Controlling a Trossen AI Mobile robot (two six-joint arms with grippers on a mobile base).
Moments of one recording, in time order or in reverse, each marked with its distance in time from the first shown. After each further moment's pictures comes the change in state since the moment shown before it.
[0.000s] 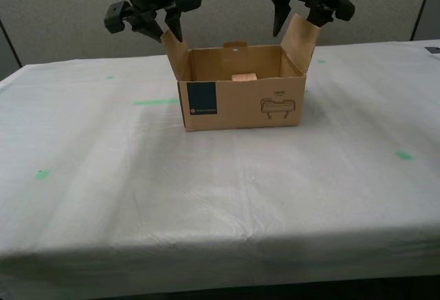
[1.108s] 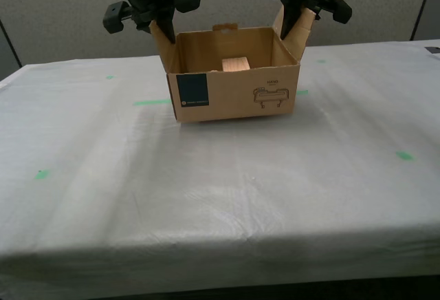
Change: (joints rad) arm 0 -0.001 0.002 0.001 0.003 -0.055 0.003; arm 1 0.003 0.000 -0.001 0.008 -0.004 0.004
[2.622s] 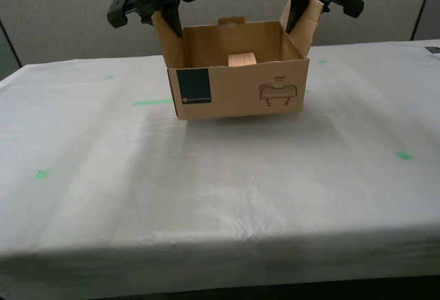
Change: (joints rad) arm 0 0.012 -0.108 -0.107 -0.003 -0.054 0.039; arm 1 -0.048 -0.047 -0.009 -0.034 0.052 -0.002
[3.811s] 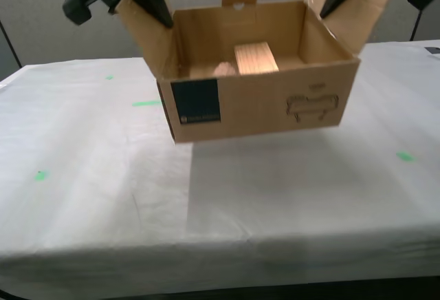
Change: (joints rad) arm 0 0.026 -0.603 -0.592 0.133 -0.078 0.086; arm 1 -0.185 -0.544 -0.506 0.117 -0.002 -0.145
